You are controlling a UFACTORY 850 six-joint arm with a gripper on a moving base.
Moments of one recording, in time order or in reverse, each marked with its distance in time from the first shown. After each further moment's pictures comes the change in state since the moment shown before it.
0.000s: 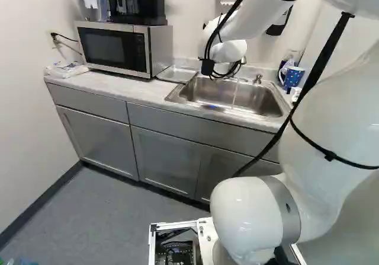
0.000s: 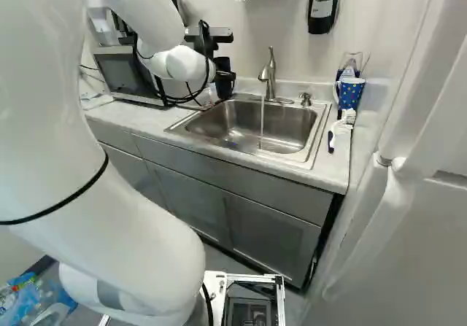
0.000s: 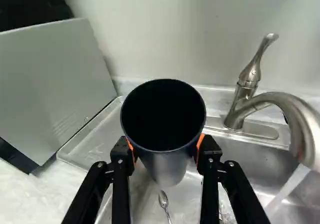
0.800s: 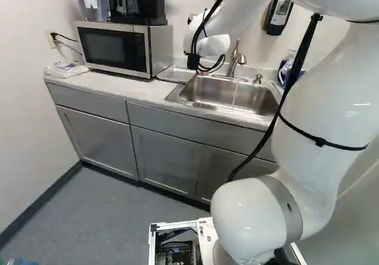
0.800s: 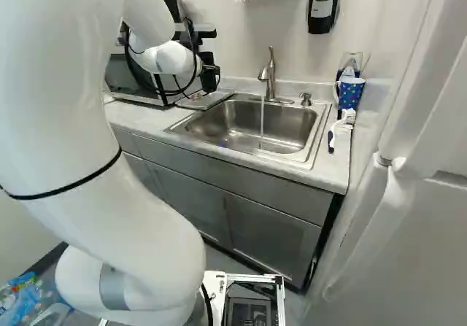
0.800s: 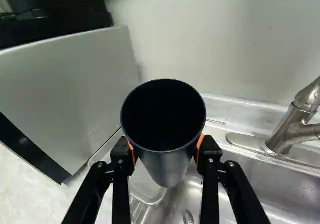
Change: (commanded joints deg) arm 6.4 -6.3 -7.4 0.0 0.0 0.0
